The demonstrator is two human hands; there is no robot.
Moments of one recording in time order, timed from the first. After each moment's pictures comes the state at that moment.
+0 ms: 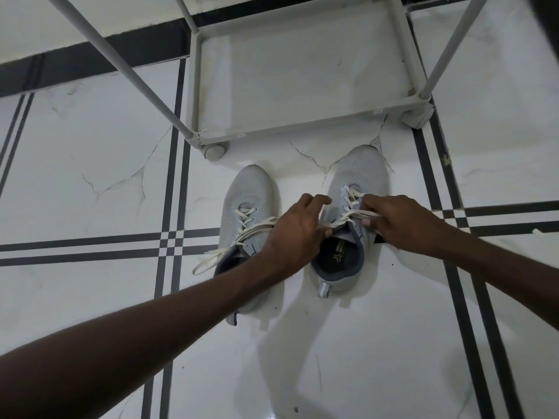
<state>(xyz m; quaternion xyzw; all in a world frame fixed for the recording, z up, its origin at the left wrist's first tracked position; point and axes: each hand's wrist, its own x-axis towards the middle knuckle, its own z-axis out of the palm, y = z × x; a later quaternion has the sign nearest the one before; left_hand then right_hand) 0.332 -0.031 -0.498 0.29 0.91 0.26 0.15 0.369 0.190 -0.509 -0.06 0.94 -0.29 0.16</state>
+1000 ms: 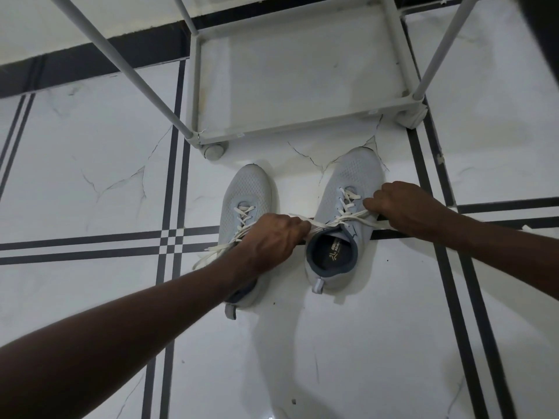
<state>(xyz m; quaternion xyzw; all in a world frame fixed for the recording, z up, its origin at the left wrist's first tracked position) 0.320 -0.071 -0.508 0.49 0.87 0.05 0.08 0.356 0.221 -0.524 -0.26 0.96 -0.03 0.05</state>
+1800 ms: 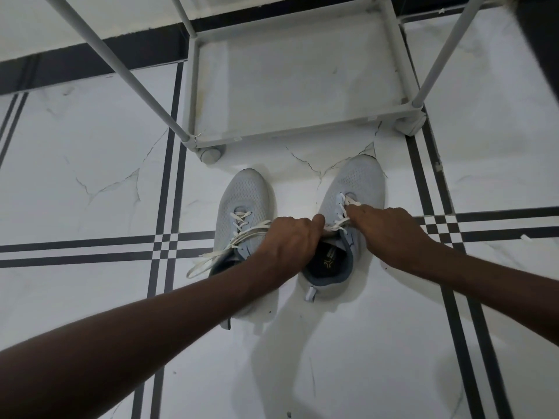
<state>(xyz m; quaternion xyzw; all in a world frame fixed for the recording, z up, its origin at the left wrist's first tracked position) 0.334 -0.032 -0.493 0.42 0.90 -0.05 0.09 0.379 0.178 -0.532 -0.16 0.98 -0.09 0.02</state>
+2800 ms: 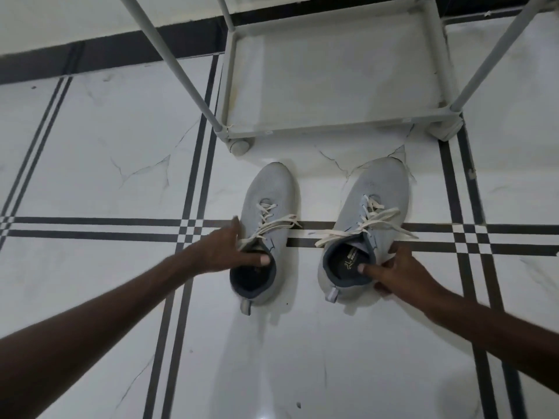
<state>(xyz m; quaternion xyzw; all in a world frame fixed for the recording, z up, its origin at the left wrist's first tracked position) 0.316 -0.176 -0.467 0.04 0.89 0.16 0.41 0.430 0.131 -0.514 0.32 0.75 -0.51 0.27</state>
